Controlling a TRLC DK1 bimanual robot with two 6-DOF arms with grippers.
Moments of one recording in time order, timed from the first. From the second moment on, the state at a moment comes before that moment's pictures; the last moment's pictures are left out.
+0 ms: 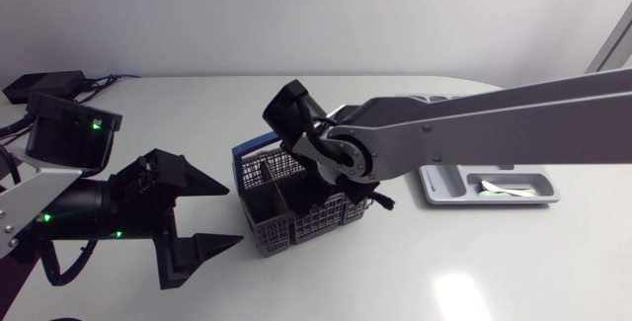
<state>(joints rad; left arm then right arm) -0.38 1.03 0.63 -0.44 0.47 0.65 0.86 1.83 1.22 -0.46 0.52 -0.18</state>
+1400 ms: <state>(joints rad) -0.43 1.03 0.63 -0.43 0.43 0.62 0.97 1.64 1.03 -0.19 0.60 -0.37</state>
